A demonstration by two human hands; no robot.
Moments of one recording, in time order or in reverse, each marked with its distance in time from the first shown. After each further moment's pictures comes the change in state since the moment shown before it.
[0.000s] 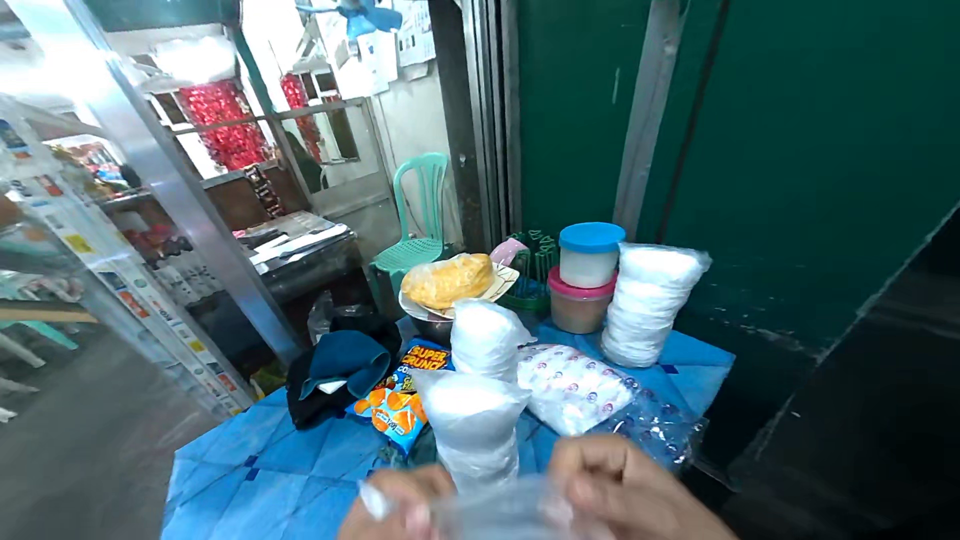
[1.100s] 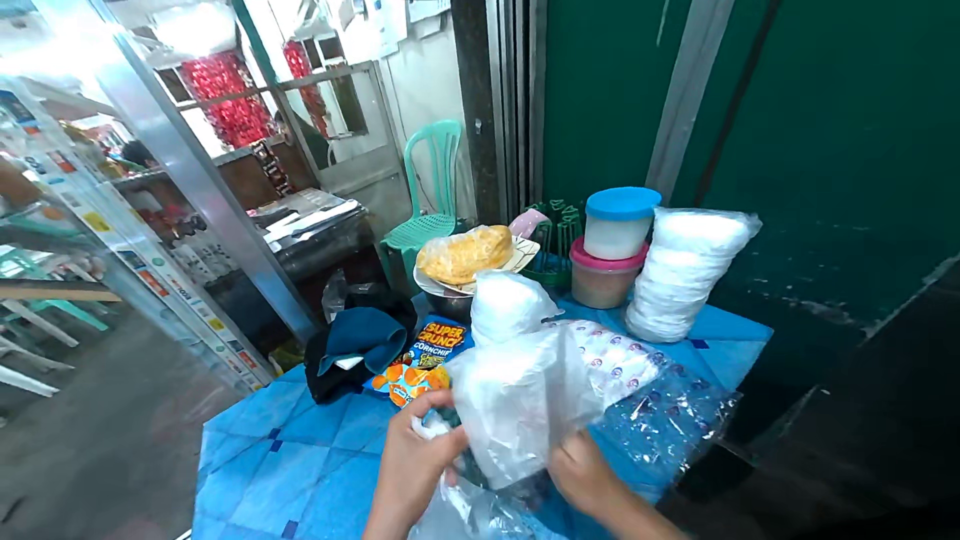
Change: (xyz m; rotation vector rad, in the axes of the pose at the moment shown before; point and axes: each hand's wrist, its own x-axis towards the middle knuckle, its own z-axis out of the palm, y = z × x) left_hand 0.021 -0.033 -0.018 0.520 0.580 -0.323; right_hand 0.005 0.102 -0.012 -0.936 0.482 -0.090
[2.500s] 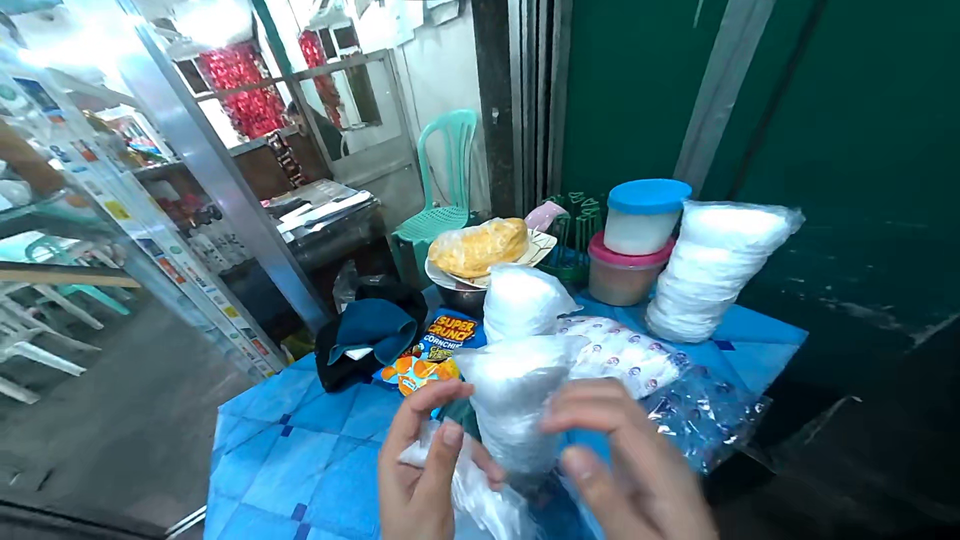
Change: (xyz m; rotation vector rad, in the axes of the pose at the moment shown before) left_hand -0.033 0.015 0.013 -0.291 -0.027 0.441; right_hand 0.010 -0.065 -0.028 0.081 0.029 -0.333
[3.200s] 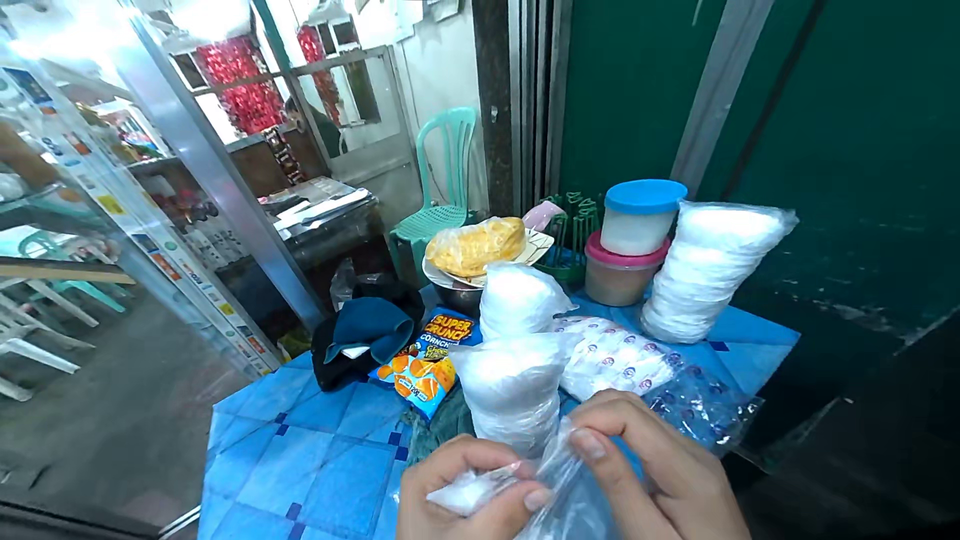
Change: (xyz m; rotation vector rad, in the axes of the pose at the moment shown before) left_hand -0.018 0.021 0.022 0.097 -0.079 -0.061; right_hand 0.001 -0.010 -0.017 -0.159 0.018 0.024
